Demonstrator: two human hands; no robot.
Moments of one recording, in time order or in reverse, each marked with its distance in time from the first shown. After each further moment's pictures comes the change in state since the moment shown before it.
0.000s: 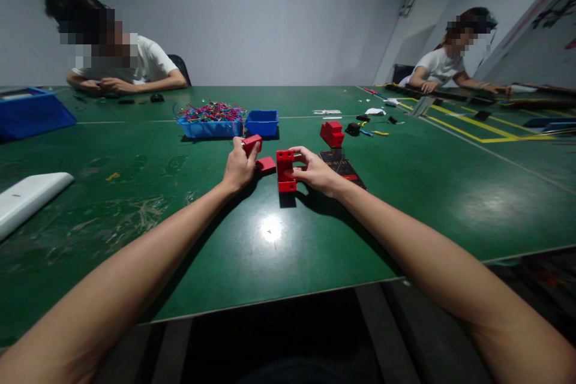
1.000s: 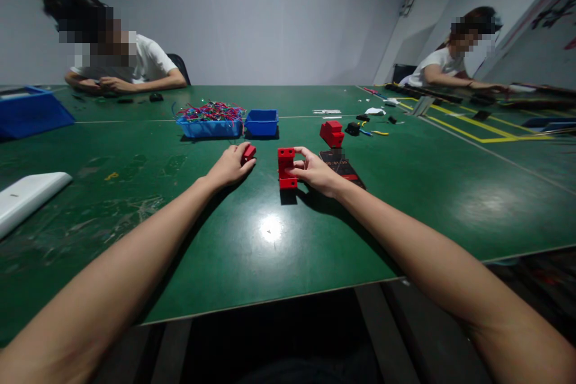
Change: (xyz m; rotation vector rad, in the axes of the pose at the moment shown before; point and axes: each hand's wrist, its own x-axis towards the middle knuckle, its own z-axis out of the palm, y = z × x) left_hand 0.015 -0.034 -0.017 0.381 -0.410 0.169; right_hand 0.006 0.008 -0.003 0.180 -0.024 0.095
